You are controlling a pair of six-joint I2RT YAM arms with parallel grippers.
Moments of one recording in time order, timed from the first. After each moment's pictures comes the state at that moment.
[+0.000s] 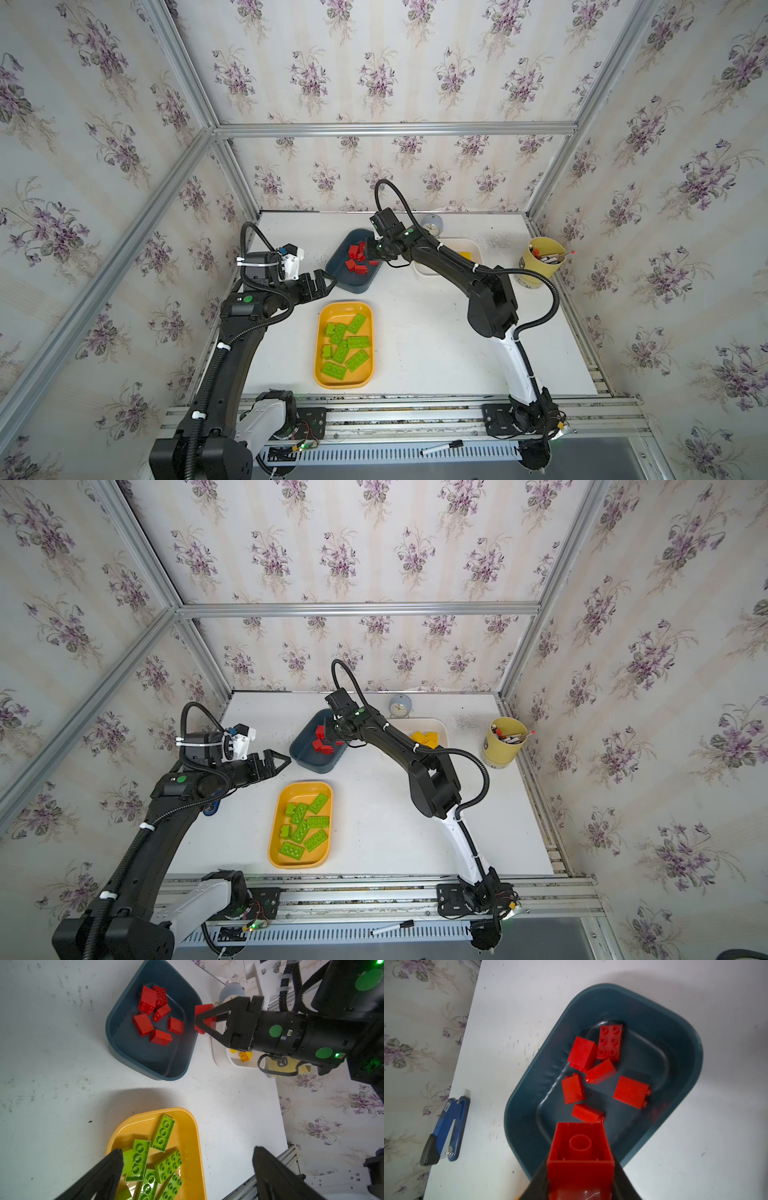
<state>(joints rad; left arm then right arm) 0.04 1.04 0.95 -0.71 0.55 -0.32 0.69 2.33 2.17 -0.71 -0.06 0.57</state>
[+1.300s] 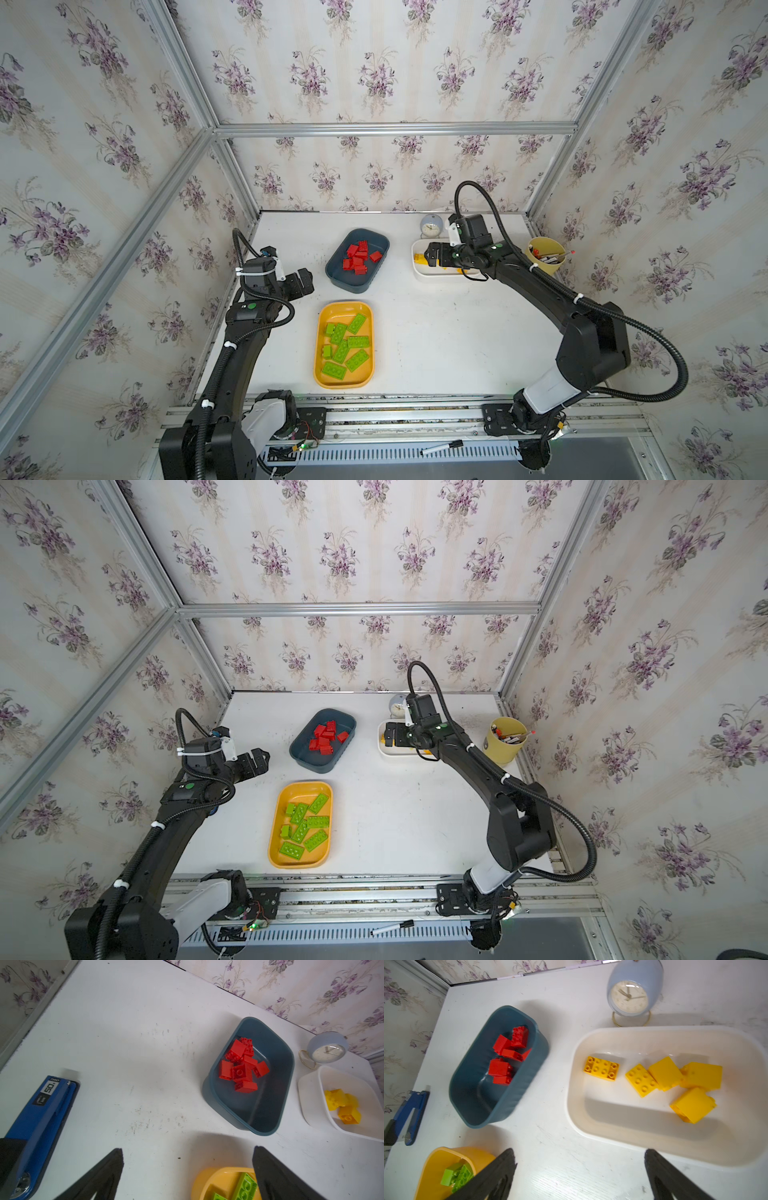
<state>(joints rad) 0.10 1.05 0.77 -0.41 0.11 -0.26 0.35 1.57 1.25 -0.52 -0.11 0.35</state>
